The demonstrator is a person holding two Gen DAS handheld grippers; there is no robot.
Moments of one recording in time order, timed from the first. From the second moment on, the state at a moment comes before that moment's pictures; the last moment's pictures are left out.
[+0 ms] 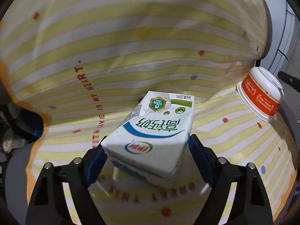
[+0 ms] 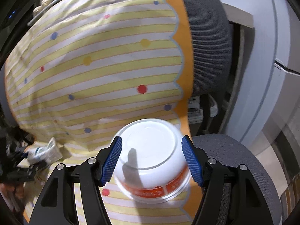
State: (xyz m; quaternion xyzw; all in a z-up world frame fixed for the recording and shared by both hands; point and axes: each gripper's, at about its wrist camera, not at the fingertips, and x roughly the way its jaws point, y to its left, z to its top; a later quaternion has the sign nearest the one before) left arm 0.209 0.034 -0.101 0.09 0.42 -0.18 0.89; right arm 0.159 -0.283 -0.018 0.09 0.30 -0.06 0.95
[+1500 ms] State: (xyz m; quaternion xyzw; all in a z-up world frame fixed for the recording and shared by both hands) left arm -0.009 -0.060 -0.041 0.03 0.34 -0.15 0.93; right arm -0.043 -0.316 -0.053 0.13 0.29 0.00 0.95
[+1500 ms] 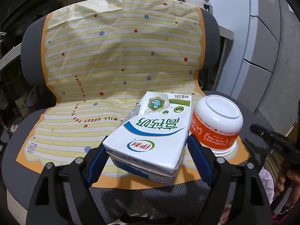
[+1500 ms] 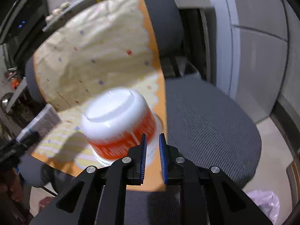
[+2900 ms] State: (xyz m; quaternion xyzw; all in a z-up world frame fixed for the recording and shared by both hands) left arm -0.022 -0.086 -0.051 0.02 0.35 -0.17 0.92; right arm -0.099 -0.367 -0.041 0.16 0.26 -0.14 0.94
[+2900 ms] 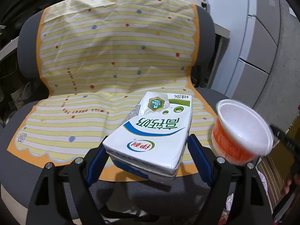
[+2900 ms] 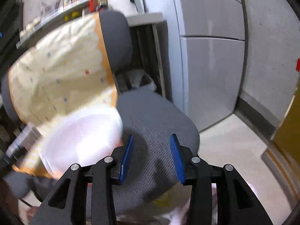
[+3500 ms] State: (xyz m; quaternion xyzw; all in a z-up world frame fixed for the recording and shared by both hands) left arm -0.032 -0.095 -0.050 0.04 0.34 -0.16 0.93; right arm -0.064 -0.333 -0.040 0.16 0.30 -0.05 0.94
